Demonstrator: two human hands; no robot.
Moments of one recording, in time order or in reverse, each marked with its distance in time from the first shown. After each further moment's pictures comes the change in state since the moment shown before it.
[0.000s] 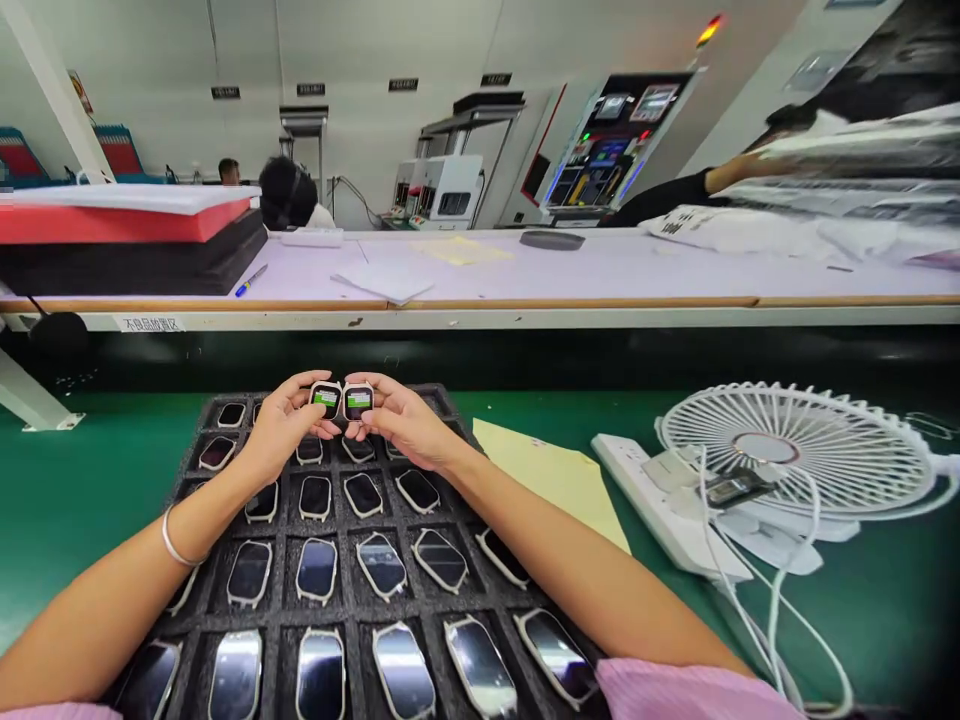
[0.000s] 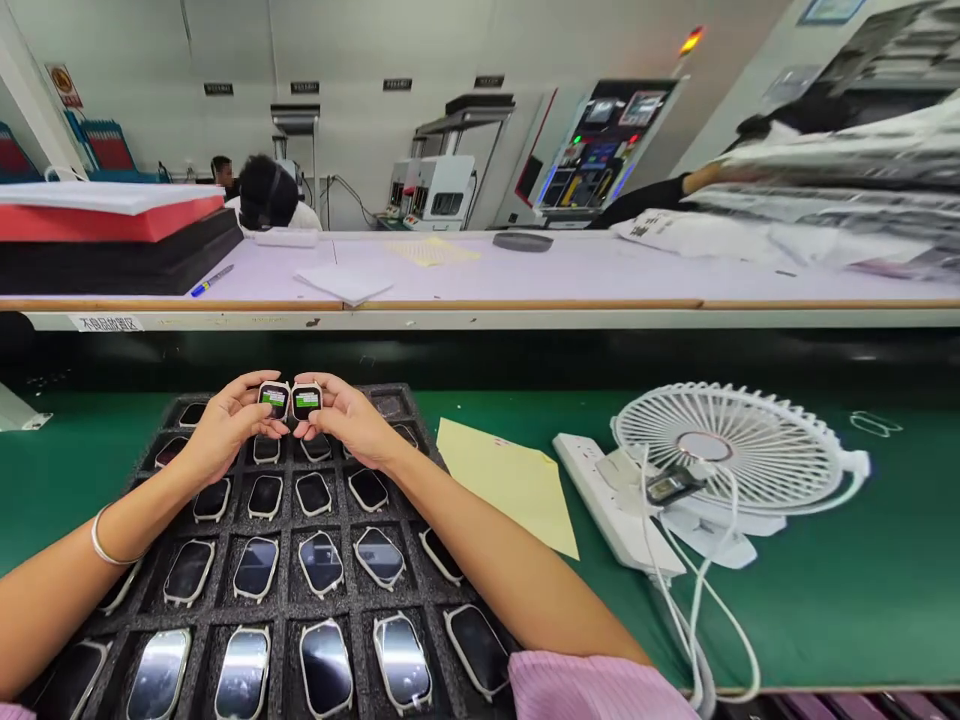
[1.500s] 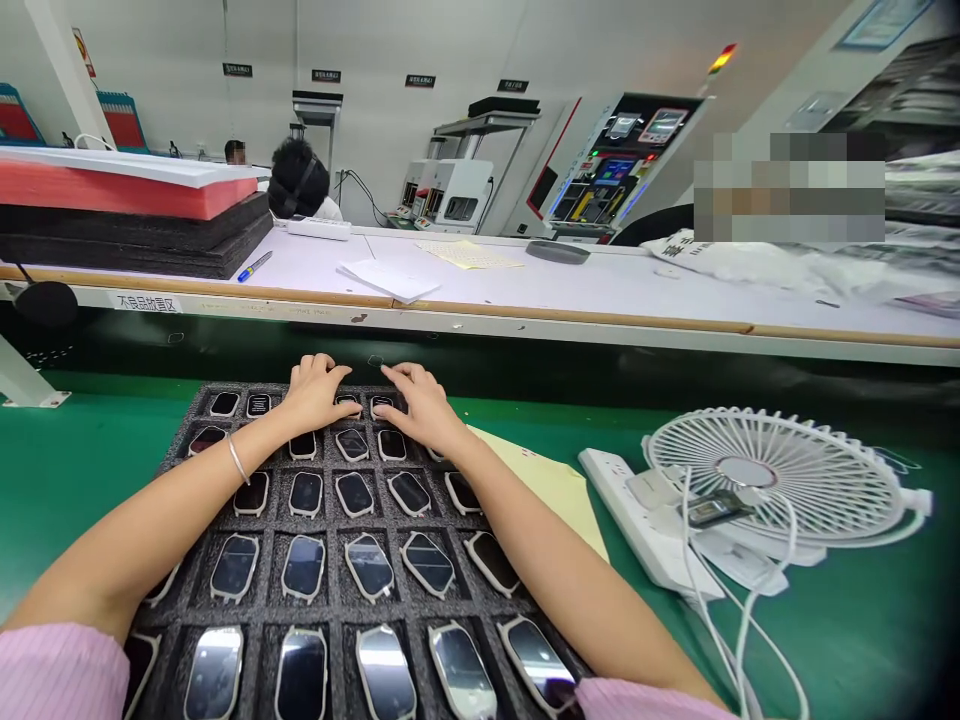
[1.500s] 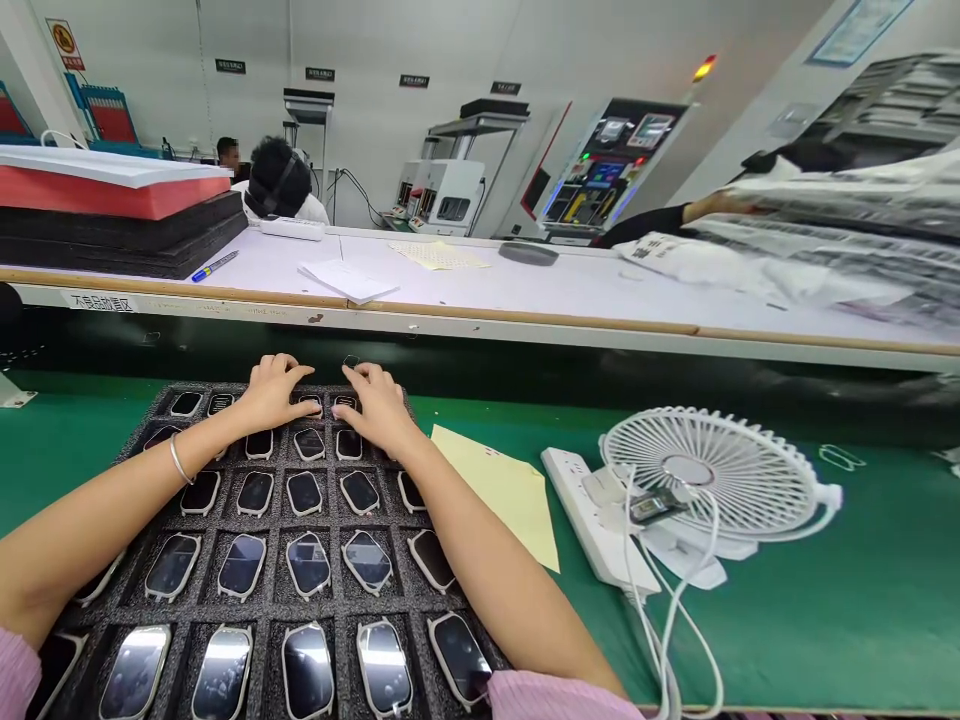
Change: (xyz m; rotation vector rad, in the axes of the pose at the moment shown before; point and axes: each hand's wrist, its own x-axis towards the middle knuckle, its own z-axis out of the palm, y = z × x) left_hand 0.072 -0.042 0.005 1.366 -0.153 0.315; right_hand 0.009 -0.002 -0.053 -1.419 0.208 -0.062
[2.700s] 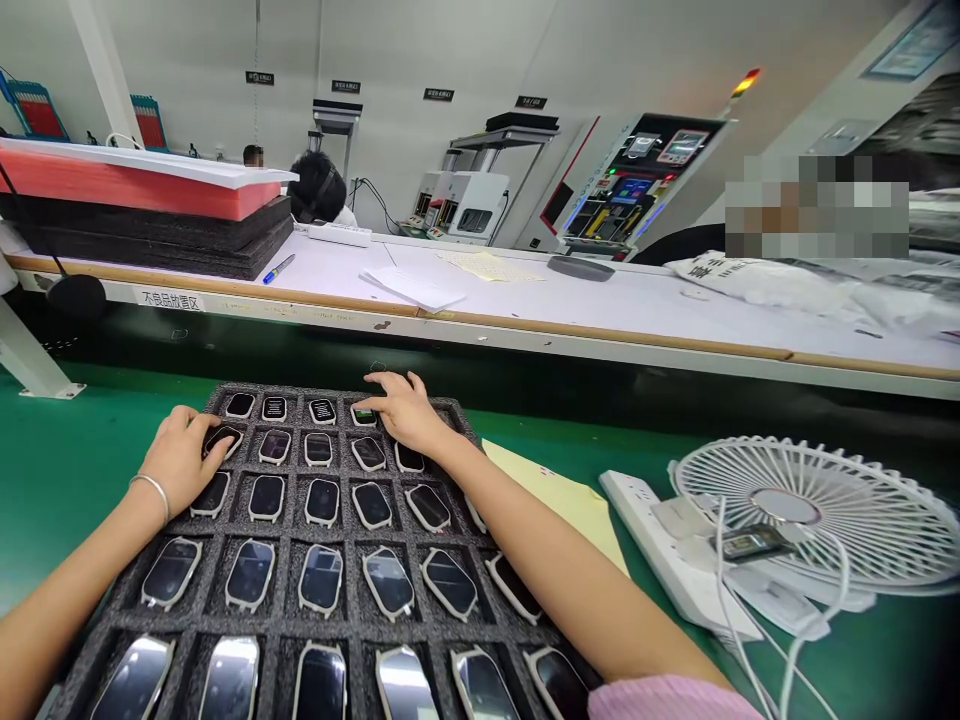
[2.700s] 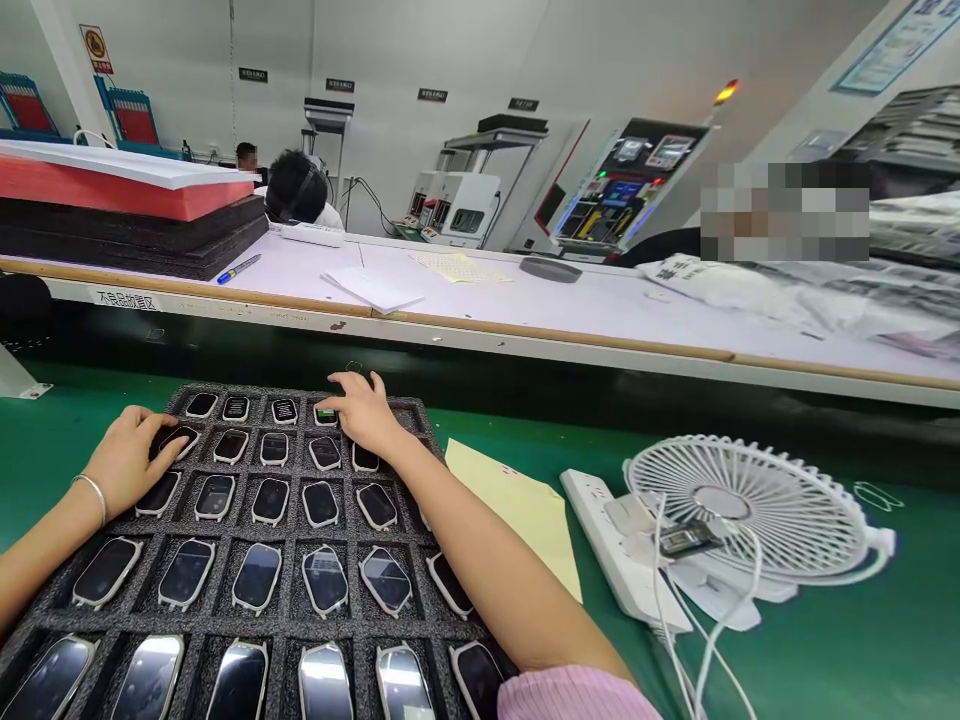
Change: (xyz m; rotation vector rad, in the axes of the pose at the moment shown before) left_hand -0.158 -0.105 -0.037 0.209 0.179 -0.353; right_hand 0.024 -0.010 0.032 -0.278 -0.122 -0.261
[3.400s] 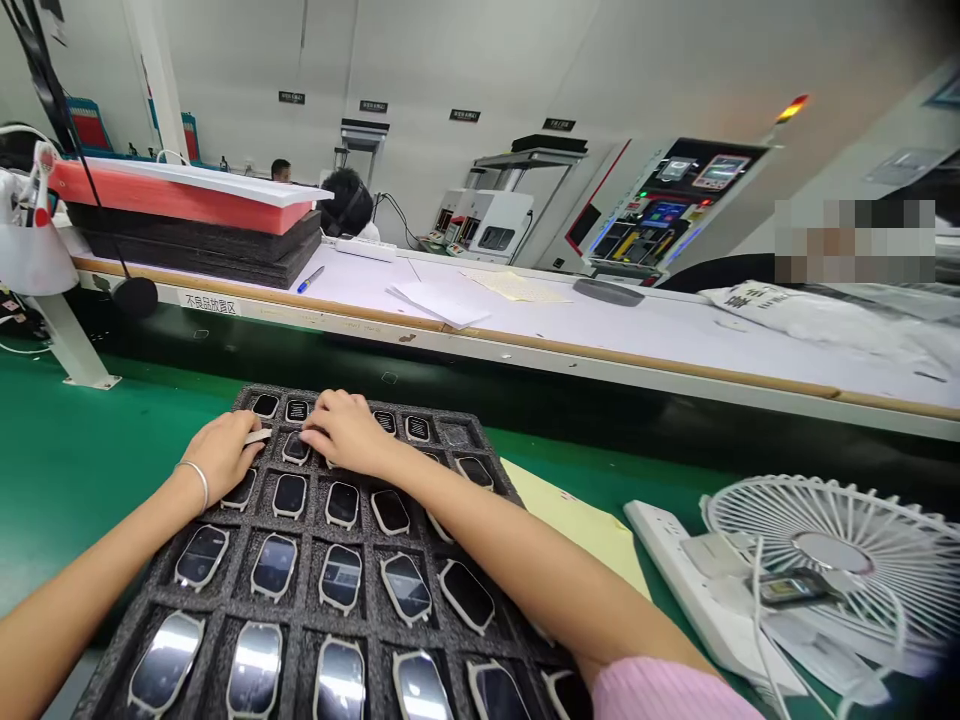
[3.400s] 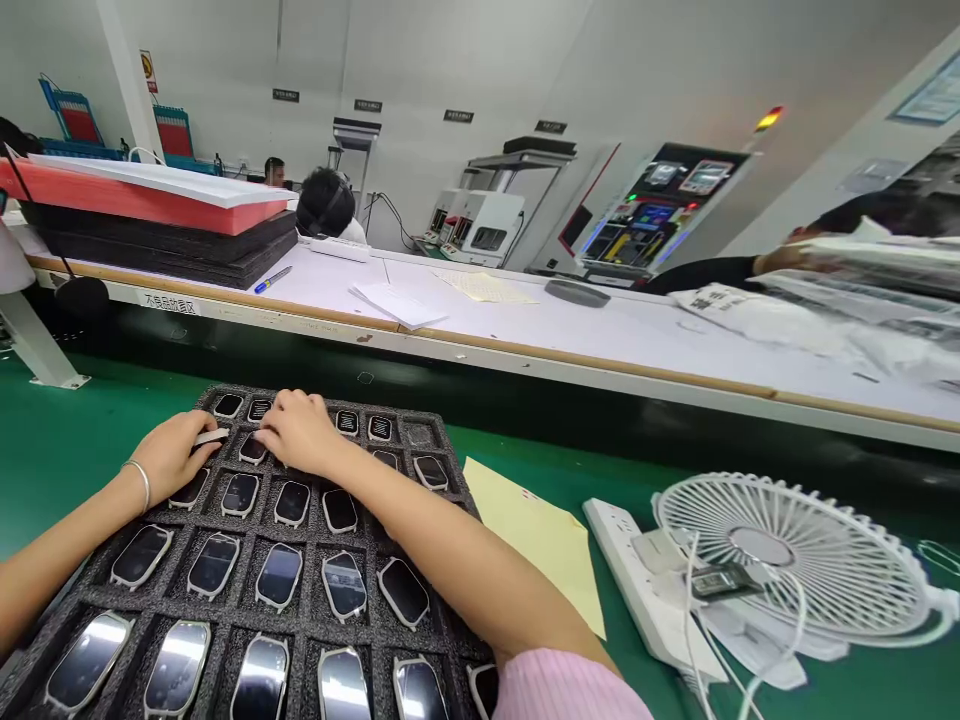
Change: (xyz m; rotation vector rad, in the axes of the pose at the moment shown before) left_hand 0.004 0.017 -0.015 -0.194 -0.141 0.046; right_hand 0.035 -0.113 -0.009 0.103 -0.174 -0.163
